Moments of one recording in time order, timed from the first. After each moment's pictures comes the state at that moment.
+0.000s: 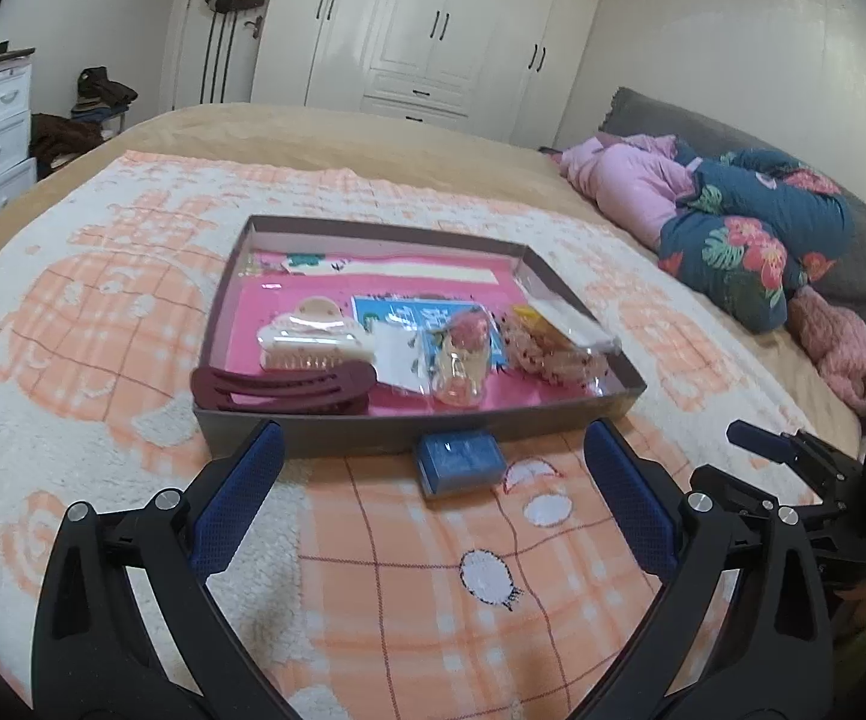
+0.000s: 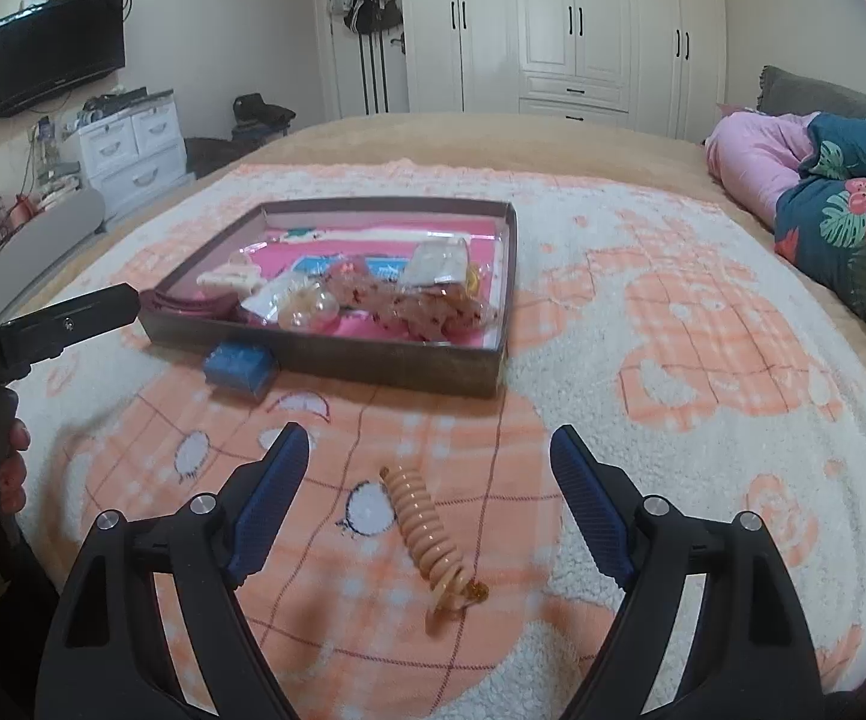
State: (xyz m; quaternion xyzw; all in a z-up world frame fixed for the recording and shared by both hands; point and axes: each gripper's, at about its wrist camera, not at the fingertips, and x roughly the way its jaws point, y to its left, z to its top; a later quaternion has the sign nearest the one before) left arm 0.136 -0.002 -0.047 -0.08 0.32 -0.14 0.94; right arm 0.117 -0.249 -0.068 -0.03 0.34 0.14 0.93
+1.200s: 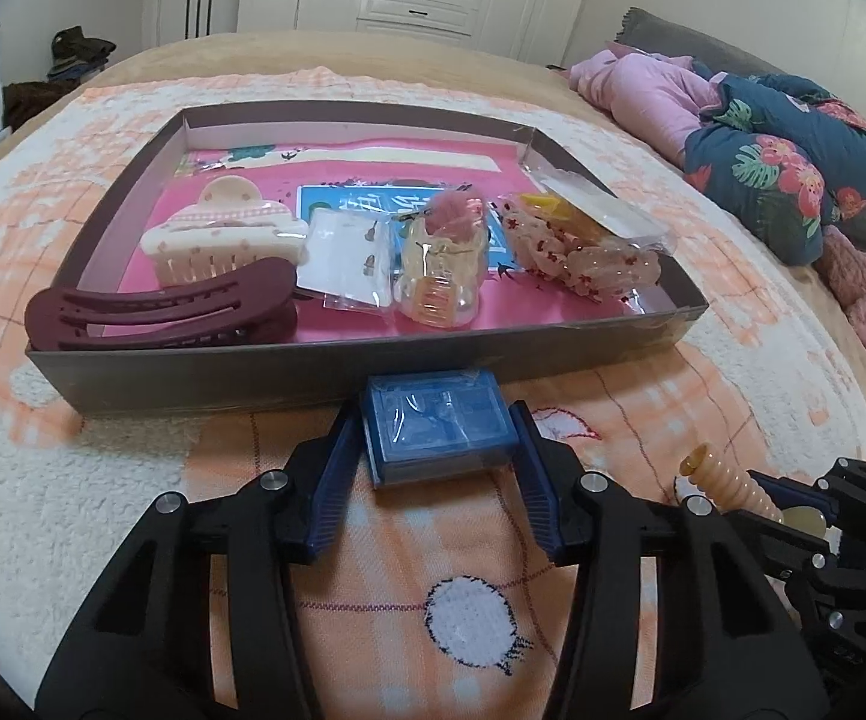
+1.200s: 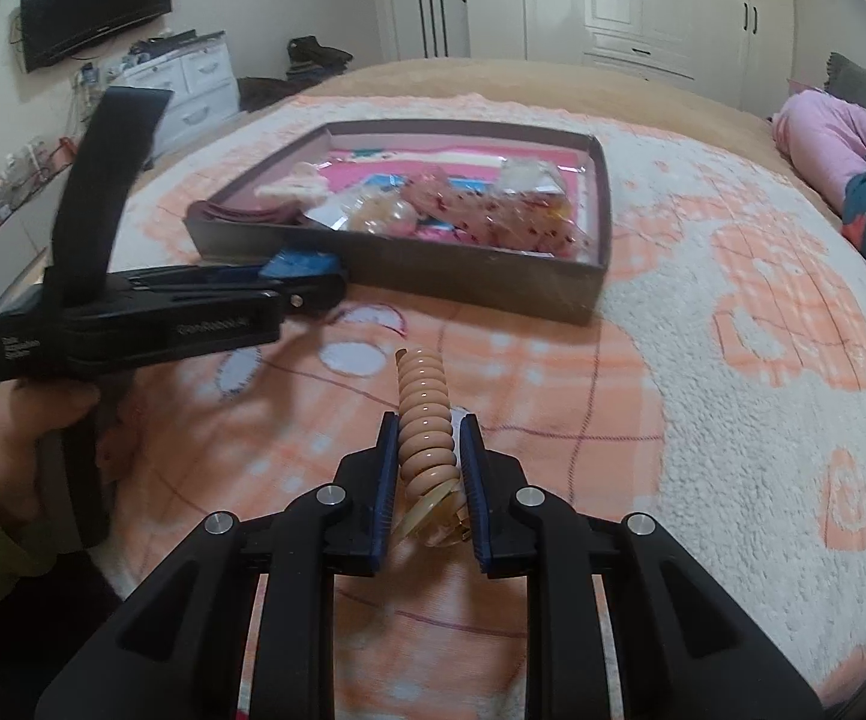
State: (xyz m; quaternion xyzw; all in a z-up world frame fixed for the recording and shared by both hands) left arm 0.180 -0.042 -0.103 -0.05 0.40 -0.14 0.90; right arm 0.111 -0.222 -0.092 -0.05 0.40 0.21 0.89
